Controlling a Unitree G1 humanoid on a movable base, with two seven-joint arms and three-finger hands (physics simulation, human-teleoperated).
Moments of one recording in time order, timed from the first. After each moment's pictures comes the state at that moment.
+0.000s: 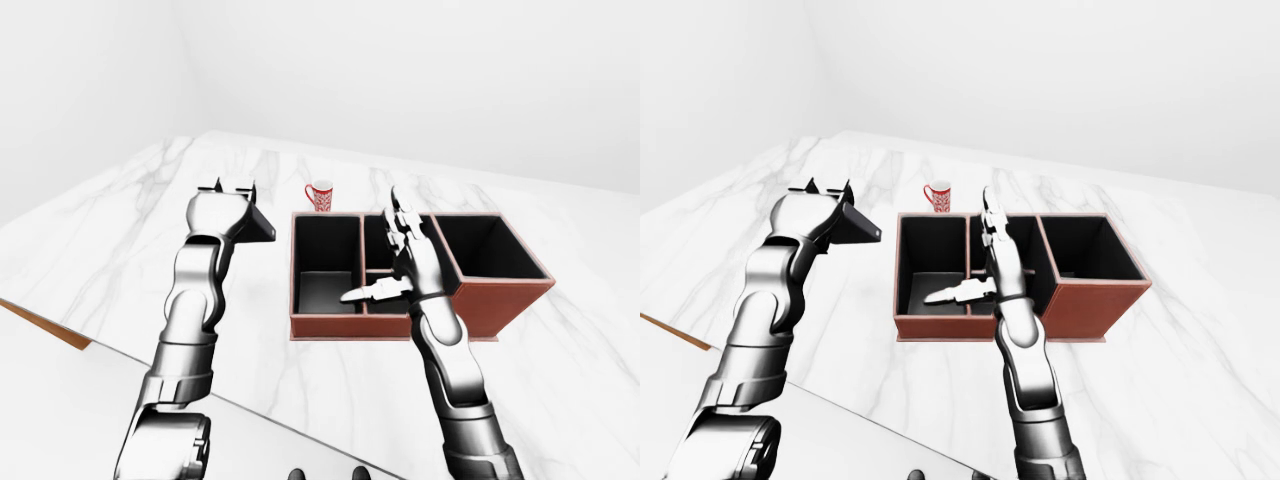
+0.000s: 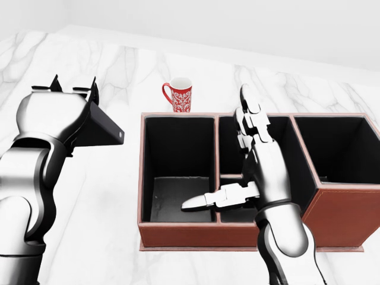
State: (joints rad) left arm -0.60 0.26 0.02 0.12 1.45 0.08 -0.44; right arm -0.19 0.02 0.05 -0.17 -0.03 0.09 0.06
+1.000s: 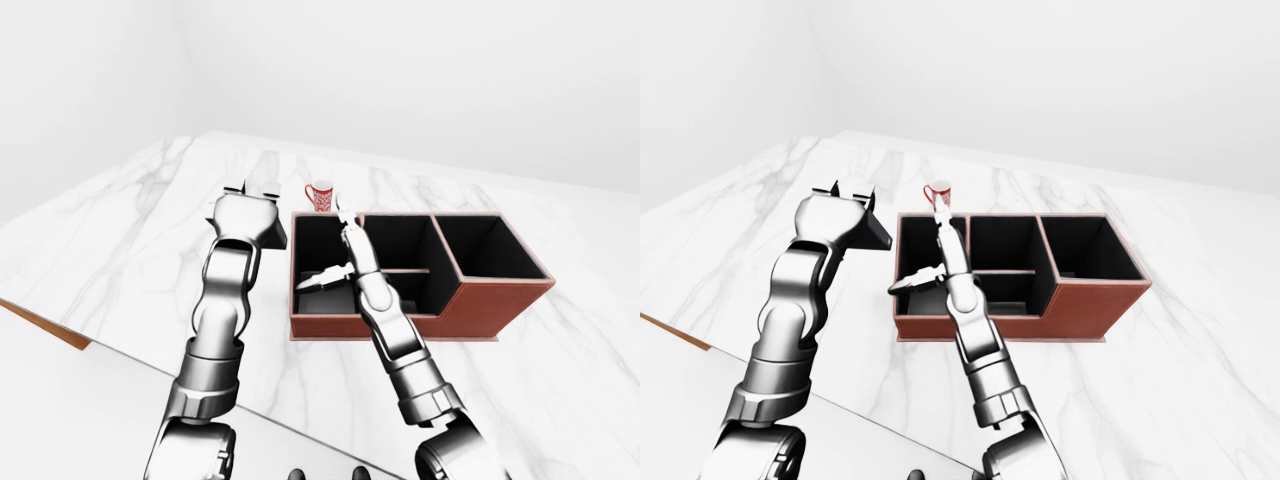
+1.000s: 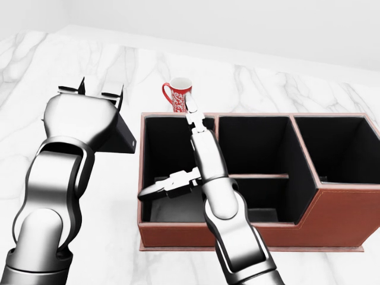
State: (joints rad) left arm -0.57 0.12 -0.04 -0.05 1.69 0.05 -0.61; right arm -0.50 0.13 0.11 0.34 -0.22 0.09 -0.06
